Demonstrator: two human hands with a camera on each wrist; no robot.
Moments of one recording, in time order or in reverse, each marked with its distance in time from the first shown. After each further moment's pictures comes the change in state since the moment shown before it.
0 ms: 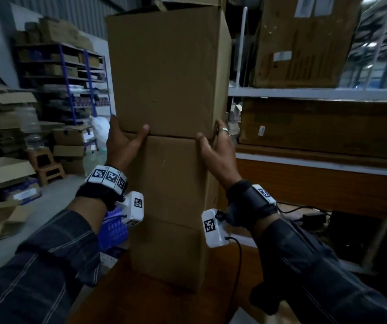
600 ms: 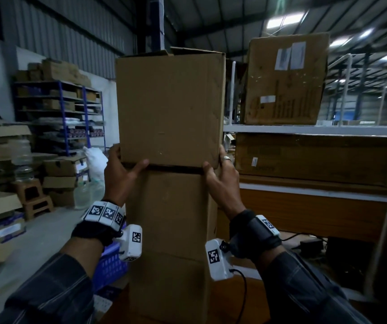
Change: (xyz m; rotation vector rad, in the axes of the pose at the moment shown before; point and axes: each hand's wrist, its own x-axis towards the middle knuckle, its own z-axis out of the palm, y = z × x) left_hand -0.013 0.031 -0.026 -0.153 0.021 0.135; right_hand -0.011 -0.022 -0.011 0.004 0.043 -0.040
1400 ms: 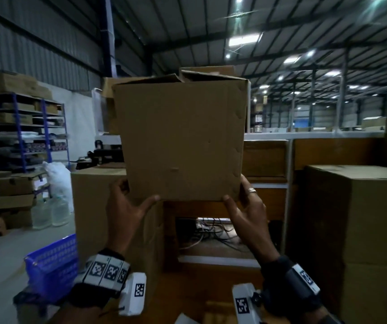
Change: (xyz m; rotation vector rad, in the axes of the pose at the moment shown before) left_hand -0.217 0.151 0.076 -0.081 -0.100 0.097; right_hand -0.156 -0.016 -0.258 -0.123 0.170 -0.064
